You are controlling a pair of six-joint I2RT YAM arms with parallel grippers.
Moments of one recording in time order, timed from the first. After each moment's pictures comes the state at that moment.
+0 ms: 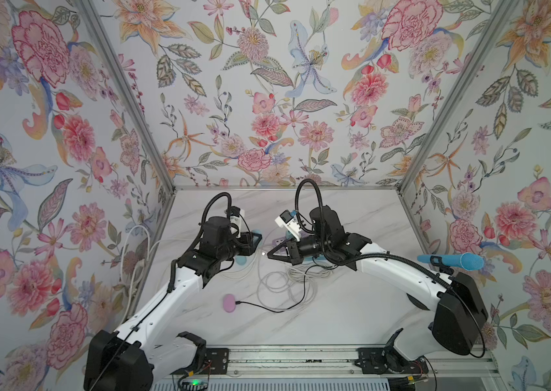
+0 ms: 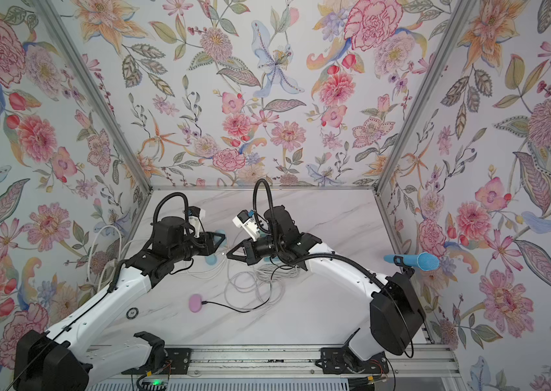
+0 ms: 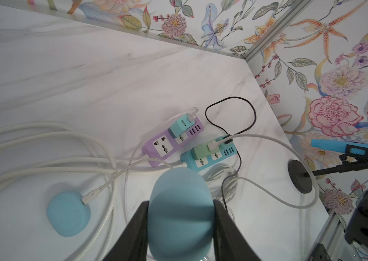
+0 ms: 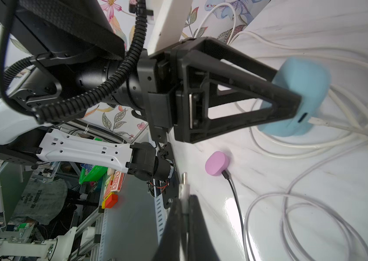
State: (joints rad) left arm -0.40 1.14 0.86 -0.24 0.29 -0.41; right arm 0.77 1.51 1.19 -0.18 -0.82 0.43
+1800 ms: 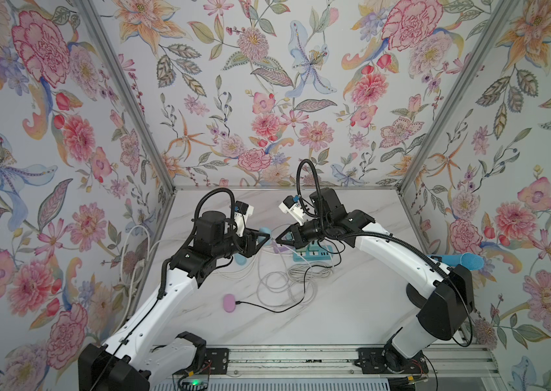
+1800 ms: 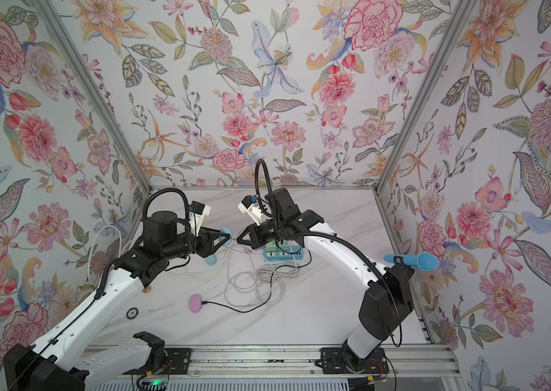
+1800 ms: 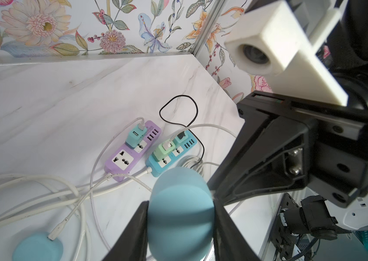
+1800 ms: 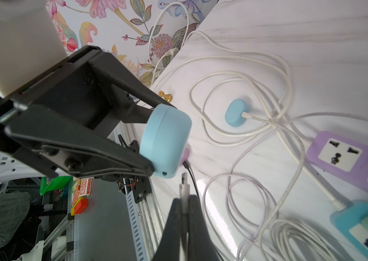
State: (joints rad) left arm -0.41 1.10 0.95 -0.32 0.50 -0.25; right arm 0.69 1.63 1.49 -0.59 -0.70 0.23
